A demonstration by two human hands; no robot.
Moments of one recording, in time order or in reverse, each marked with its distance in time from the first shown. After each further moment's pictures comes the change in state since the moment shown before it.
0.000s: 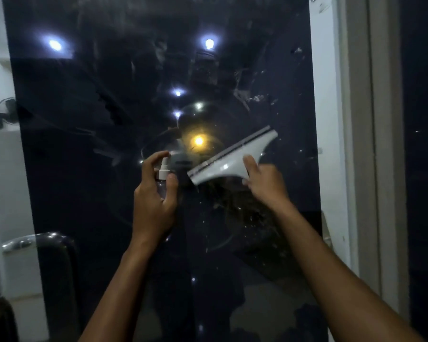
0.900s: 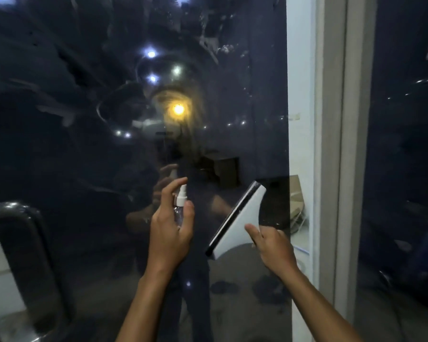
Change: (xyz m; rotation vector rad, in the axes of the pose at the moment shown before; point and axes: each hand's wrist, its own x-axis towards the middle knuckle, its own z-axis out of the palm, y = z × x) left_hand -0.123 -0.005 0.052 -0.020 -0.174 -0.135; right_hand -0.145 0.199 0.003 -0.352 -0.097 0.135
